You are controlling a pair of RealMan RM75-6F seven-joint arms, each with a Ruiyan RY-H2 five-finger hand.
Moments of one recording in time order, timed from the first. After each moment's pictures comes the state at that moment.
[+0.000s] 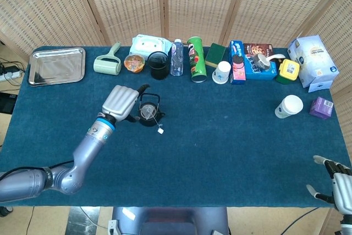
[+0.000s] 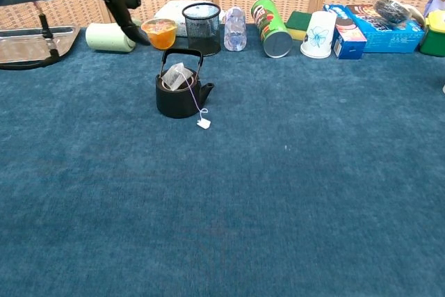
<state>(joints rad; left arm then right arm) -1.01 -1.30 -0.18 -1.75 0.77 1.03 0.51 -0.05 -1.16 0.02 -1.50 -1.48 1.48 0.16</state>
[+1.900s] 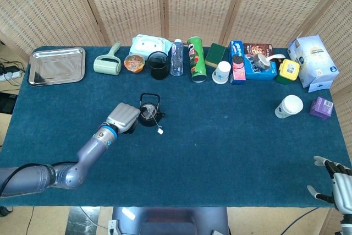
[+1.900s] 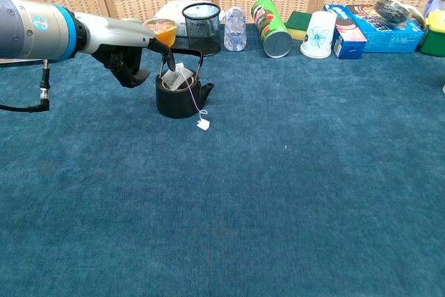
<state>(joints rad) -1.12 -1.36 -0.06 -1.64 0.55 0.78 0.59 -0.05 -1.15 0.02 -1.51 -1.45 1.47 0.14</state>
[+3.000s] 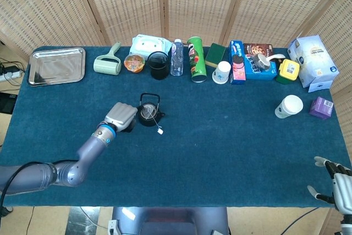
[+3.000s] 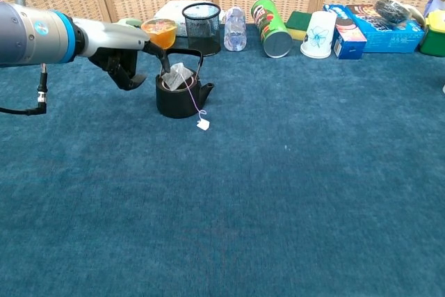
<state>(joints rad) -1.12 -1.36 -0.04 -1.61 0.57 0.79 0.51 -0.05 -1.15 0.02 -1.51 -1.45 1.46 0.14</state>
